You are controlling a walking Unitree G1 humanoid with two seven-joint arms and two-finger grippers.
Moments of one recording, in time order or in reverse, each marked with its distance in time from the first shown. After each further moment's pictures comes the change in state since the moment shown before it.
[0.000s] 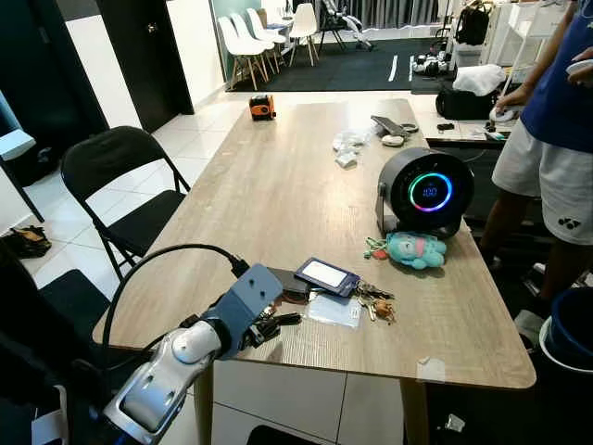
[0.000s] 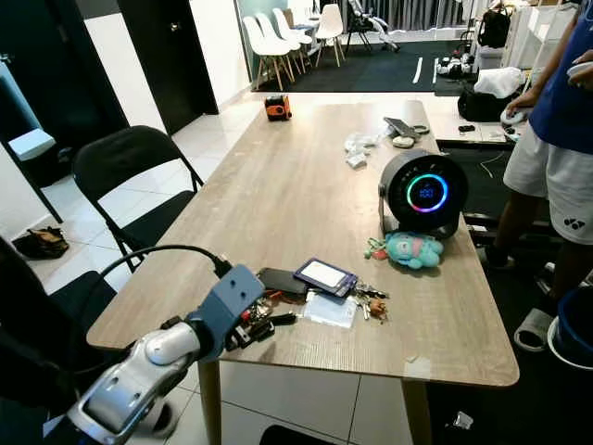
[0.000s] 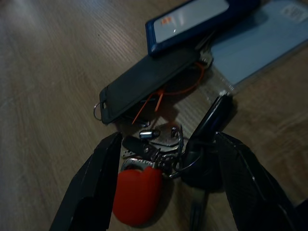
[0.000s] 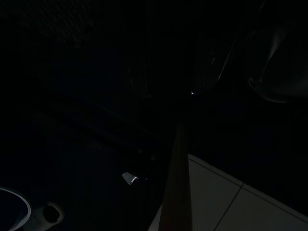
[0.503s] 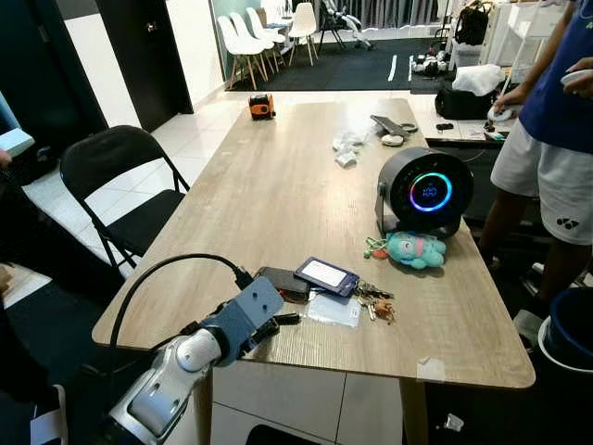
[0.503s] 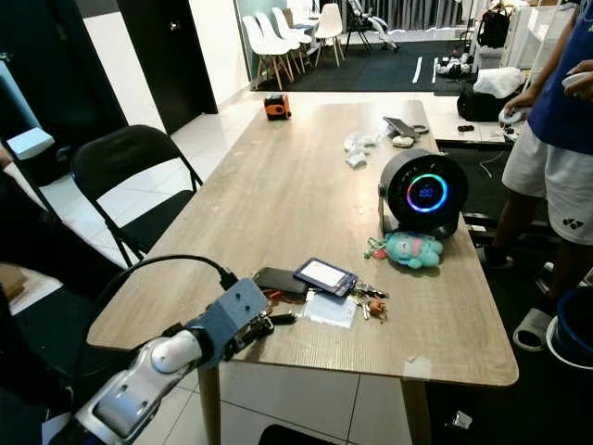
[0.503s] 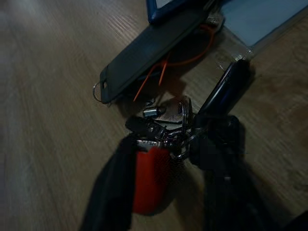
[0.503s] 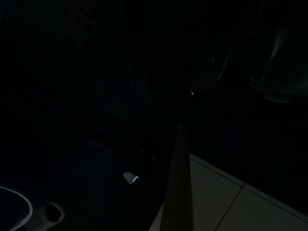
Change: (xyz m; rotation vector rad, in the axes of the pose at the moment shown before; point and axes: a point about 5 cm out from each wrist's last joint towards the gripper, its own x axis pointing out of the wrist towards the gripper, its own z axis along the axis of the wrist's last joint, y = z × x) left arm 0.006 -0.001 -0.016 0.073 0.044 0.026; right arm 0.001 -0.001 0.001 -0.003 -0.003 -0.003
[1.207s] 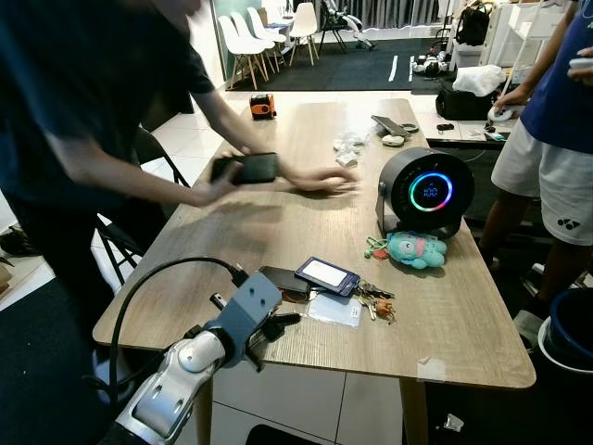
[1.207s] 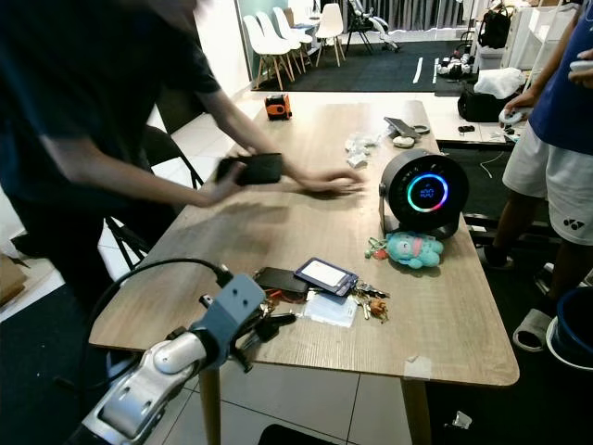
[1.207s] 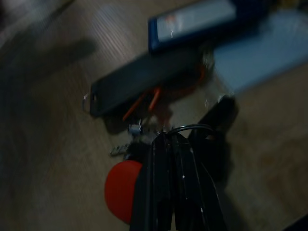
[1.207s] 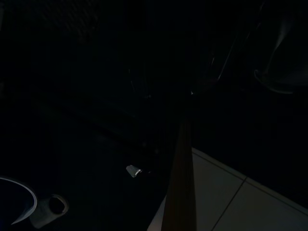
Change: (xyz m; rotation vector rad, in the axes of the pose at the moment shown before) left arm 0.002 -0.001 0.016 -0.326 -0.127 0.007; right arm 0.004 -0.003 0.007 -0.004 -0.020 -0.004
